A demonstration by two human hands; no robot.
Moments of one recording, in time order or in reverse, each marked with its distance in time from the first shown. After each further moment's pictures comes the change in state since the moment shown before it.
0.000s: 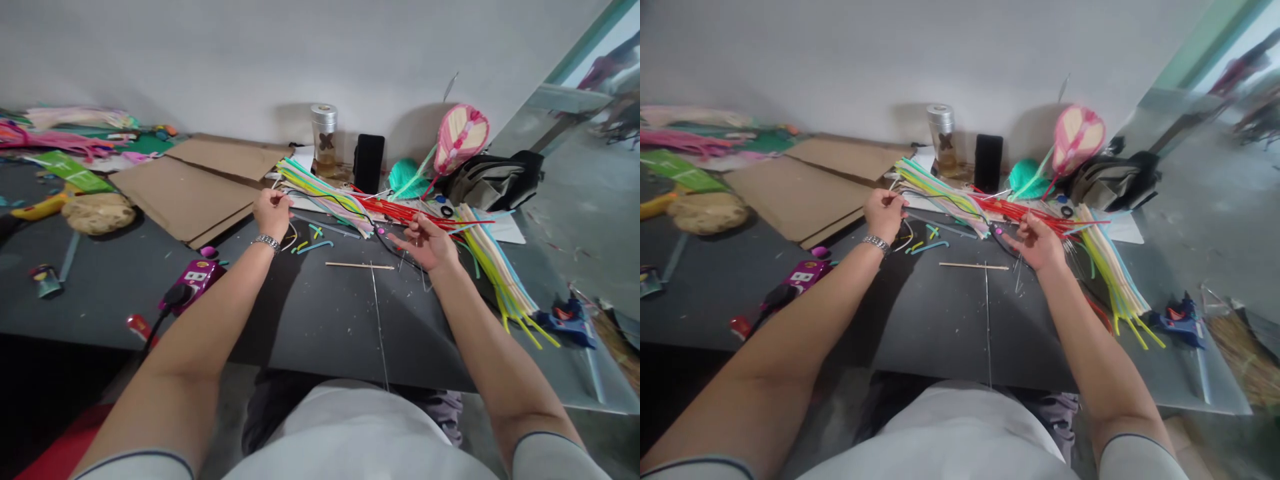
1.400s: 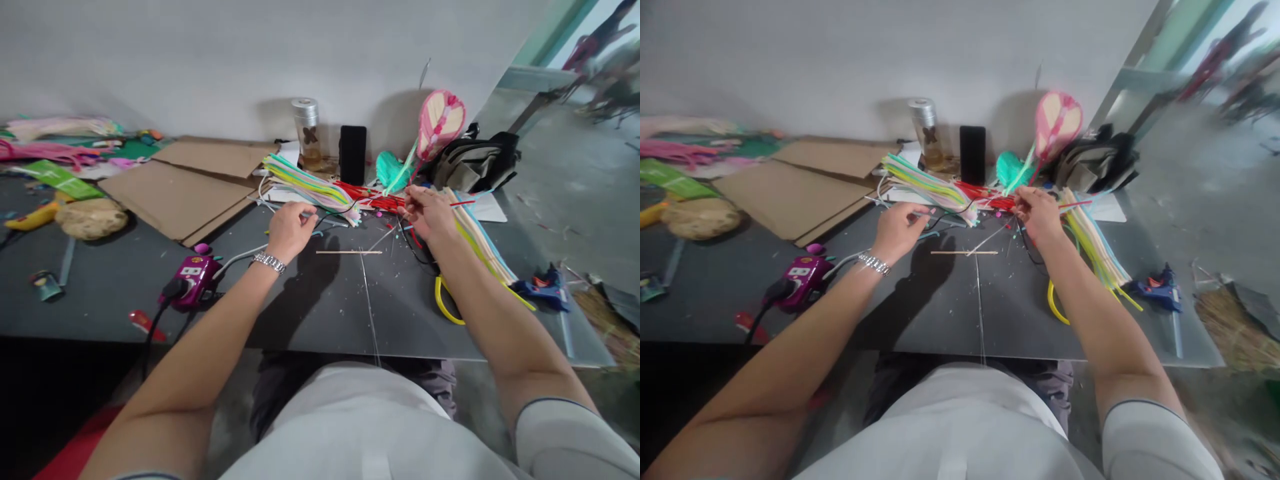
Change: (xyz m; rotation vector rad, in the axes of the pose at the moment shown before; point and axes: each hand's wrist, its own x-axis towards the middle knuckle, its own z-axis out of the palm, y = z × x) left_hand -0.087 0.048 -0.015 0.556 -0.412 0.515; right_hand 0.008 -0.026 -0.002 -0.231 0.148 -0.265
